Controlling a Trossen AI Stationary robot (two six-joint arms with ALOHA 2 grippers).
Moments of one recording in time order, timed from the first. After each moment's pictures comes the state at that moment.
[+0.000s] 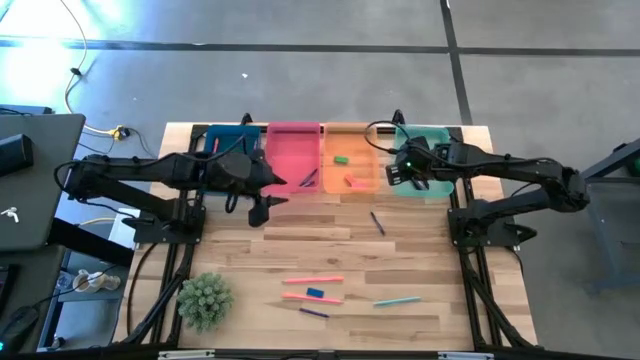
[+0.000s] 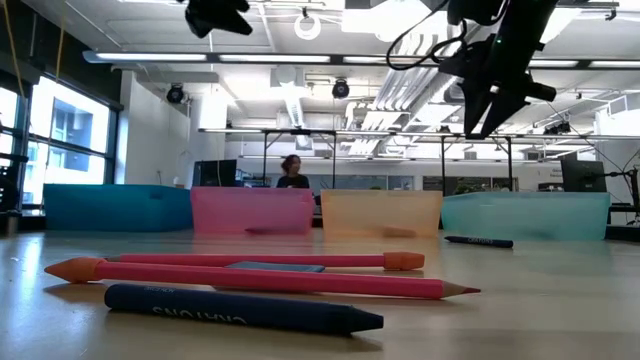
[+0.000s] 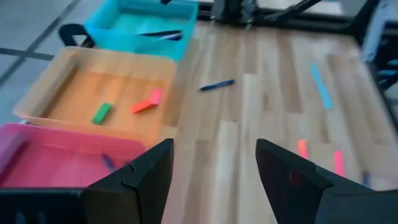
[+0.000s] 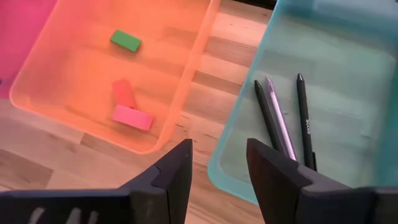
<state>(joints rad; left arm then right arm) 0.11 1.11 1.08 -0.59 -0.12 -0.10 -0.29 1.15 0.97 -0.95 0.37 0.87</state>
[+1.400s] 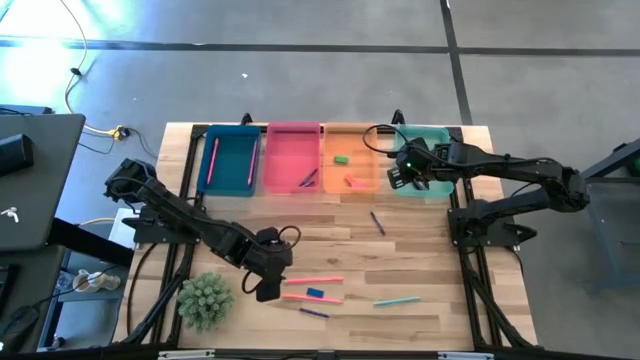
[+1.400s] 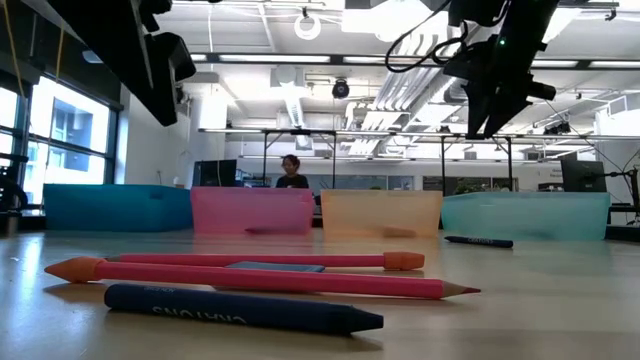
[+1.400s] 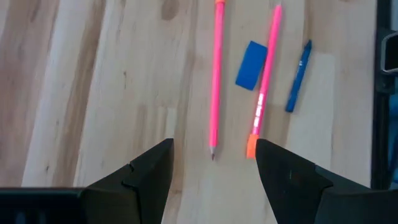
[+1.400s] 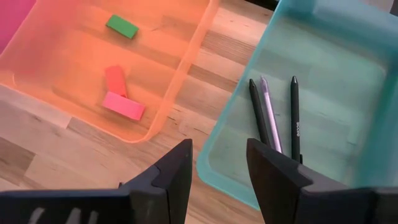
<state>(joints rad) -0.37 1.56 1.08 -0.63 -0.16 -0.60 -0.30 1.15 0.97 -0.98 0.37 0.78</state>
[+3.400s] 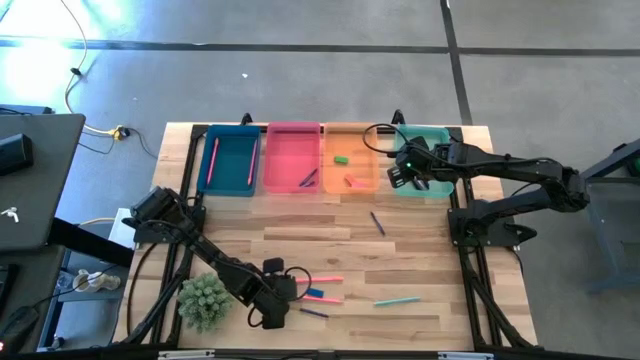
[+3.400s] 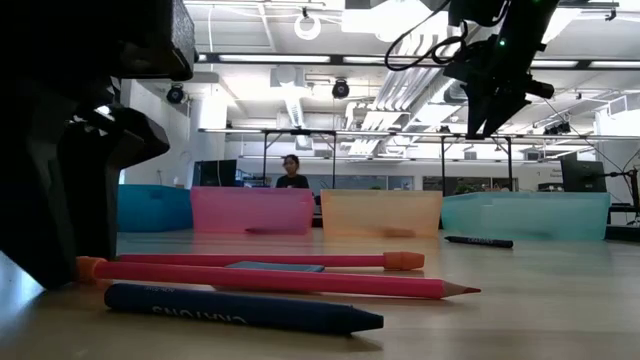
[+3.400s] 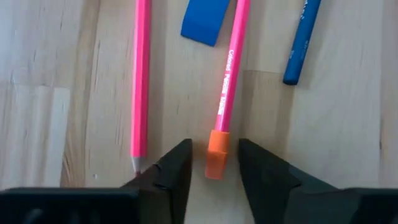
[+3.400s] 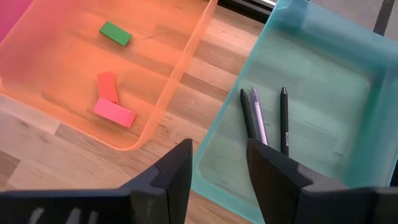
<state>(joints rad) -0.54 1.91 1.08 -0.38 -0.24 -0.69 -0.30 1.15 0.97 -0.97 0.42 0.75</state>
